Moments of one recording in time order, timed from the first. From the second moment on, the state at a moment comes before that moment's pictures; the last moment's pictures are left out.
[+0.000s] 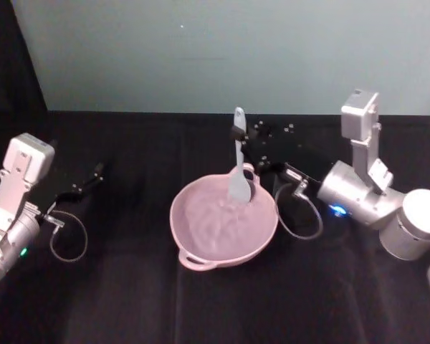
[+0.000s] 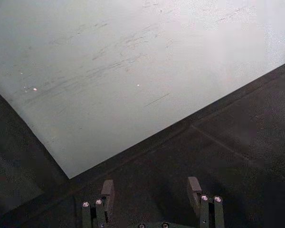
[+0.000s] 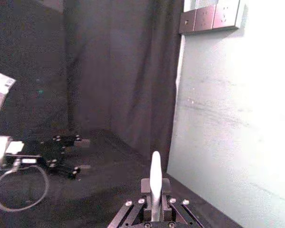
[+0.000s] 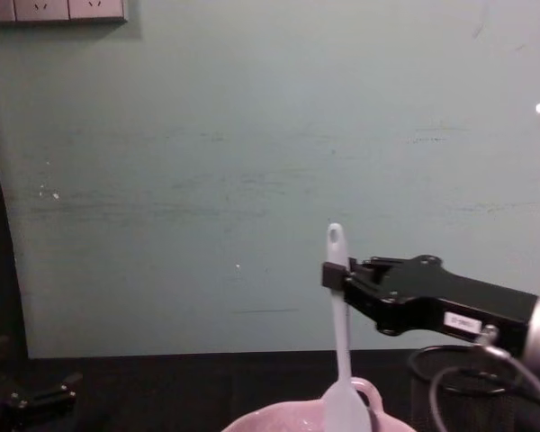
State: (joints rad) left arm -0.20 0.60 0.45 -1.41 -0.25 -0.12 0.03; right arm 0.49 0.37 -0.53 -1.17 0.46 -0.32 0.63
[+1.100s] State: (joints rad) left arm -0.20 0.60 0.45 -1.41 -0.25 -0.12 0.03; right arm 0.48 0.28 -0.54 -1.15 0.53 -0.27 0.68
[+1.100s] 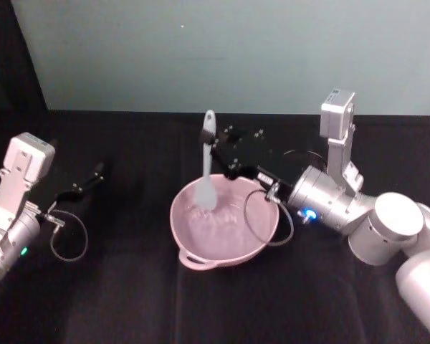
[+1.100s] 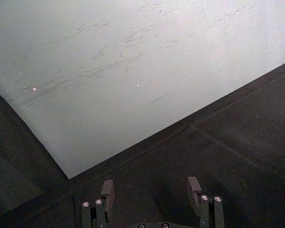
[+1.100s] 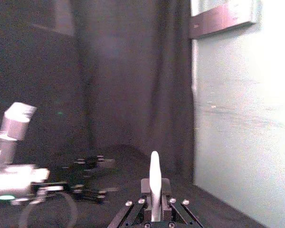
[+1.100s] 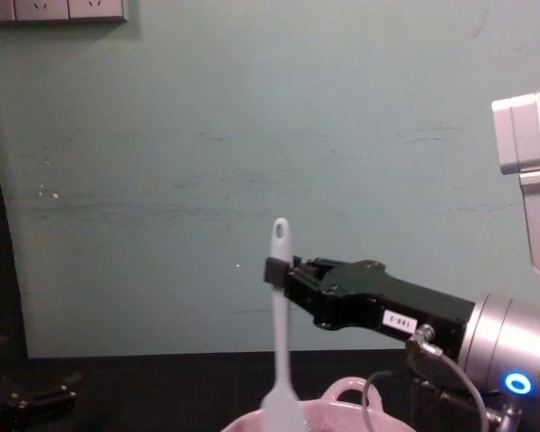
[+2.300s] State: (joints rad) left arm -0.20 0.60 0.45 -1.41 -0.25 -0.12 0.03; right arm 0.36 0.33 -0.52 -1.33 0.57 -0.20 0.71
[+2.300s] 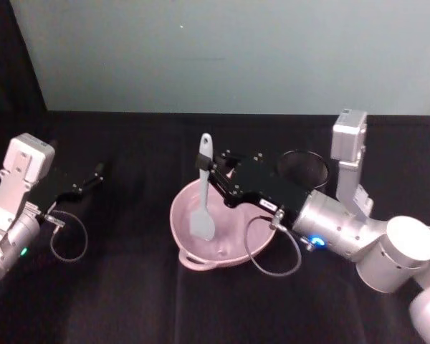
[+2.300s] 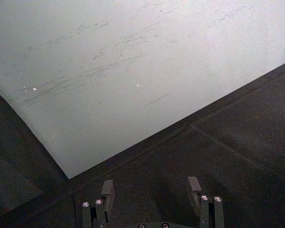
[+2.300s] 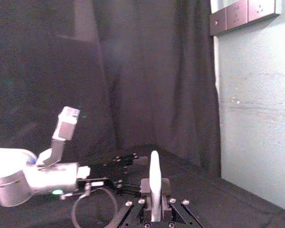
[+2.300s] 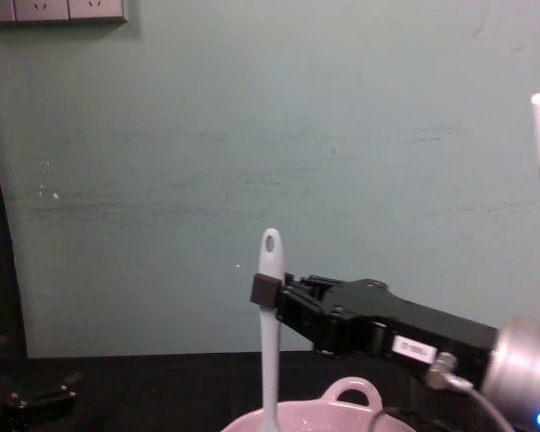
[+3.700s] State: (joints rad) left arm -0.20 0.60 0.45 -1.41 -0.25 -0.12 0.03; right arm 0.32 0.33 -0.49 -1.36 0.55 -0.20 0.67
